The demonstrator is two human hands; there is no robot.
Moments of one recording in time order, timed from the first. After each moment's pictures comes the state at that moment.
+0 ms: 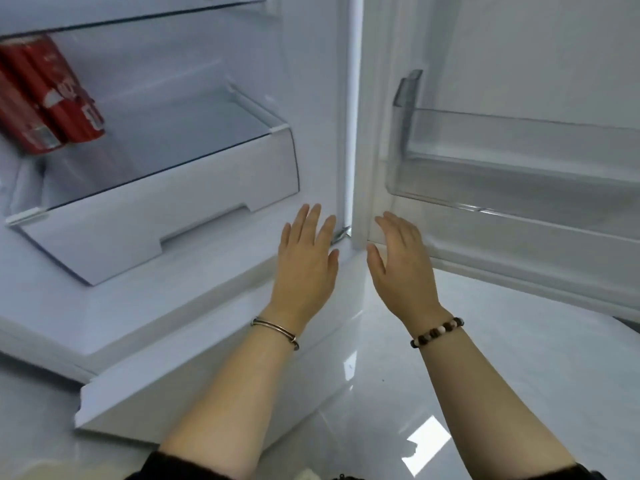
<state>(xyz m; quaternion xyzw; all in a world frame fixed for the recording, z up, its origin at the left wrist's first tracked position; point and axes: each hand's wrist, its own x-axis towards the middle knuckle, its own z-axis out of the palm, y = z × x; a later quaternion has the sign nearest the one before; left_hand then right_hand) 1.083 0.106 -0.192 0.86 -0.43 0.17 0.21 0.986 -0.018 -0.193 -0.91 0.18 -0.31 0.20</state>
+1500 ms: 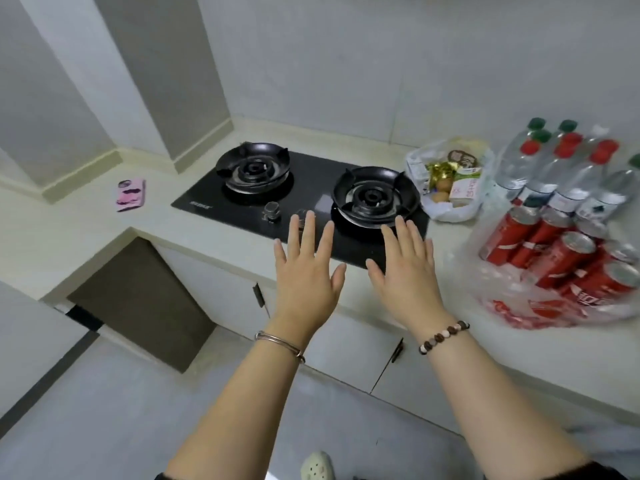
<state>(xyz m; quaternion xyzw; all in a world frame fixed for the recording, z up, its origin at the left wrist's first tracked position) 0.148 -0.126 -0.194 0.10 -0.98 -0.08 0.16 0.084 0.024 -0.192 -0.23 0.96 -0.16 -0.08</state>
